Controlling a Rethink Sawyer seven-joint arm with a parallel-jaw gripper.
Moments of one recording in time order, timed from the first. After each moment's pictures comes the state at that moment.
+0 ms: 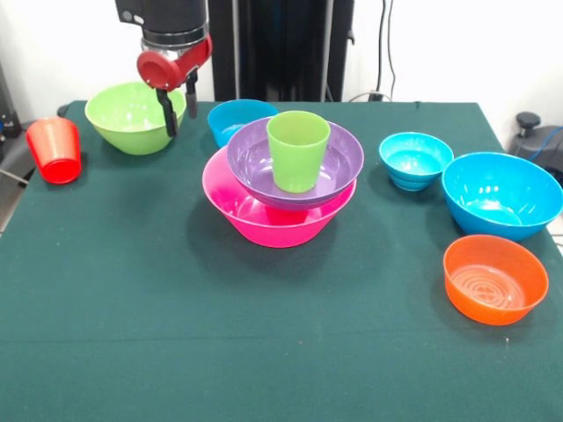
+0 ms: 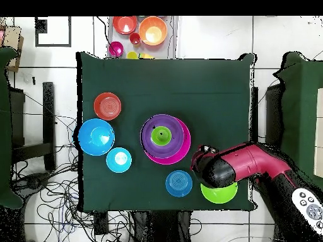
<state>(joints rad) -1.13 -0.69 0.91 2.00 -0.98 0.77 0.93</state>
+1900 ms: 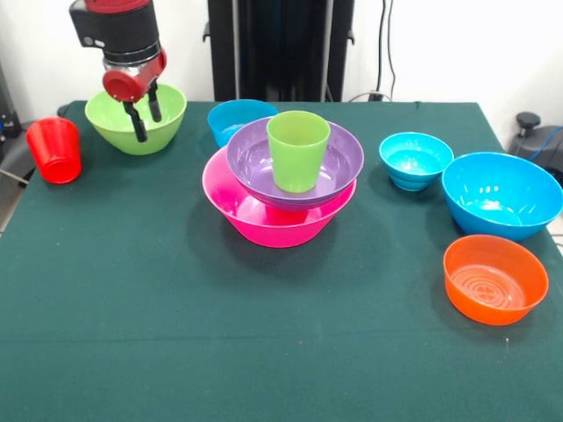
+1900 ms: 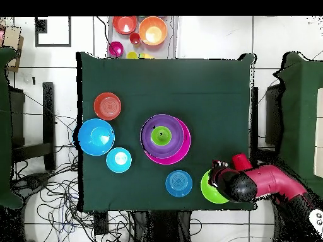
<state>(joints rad) -1.32 -0.55 0.88 1.99 -1.07 0.77 0.65</state>
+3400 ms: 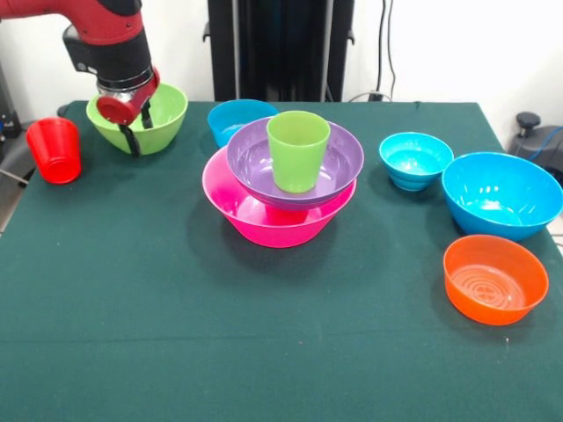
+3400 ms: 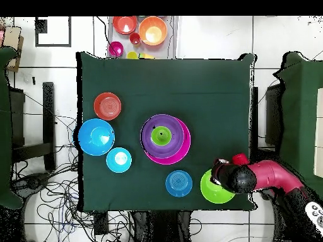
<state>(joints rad) -1.28 -0.46 0.80 1.88 -1.07 0.83 0.62</state>
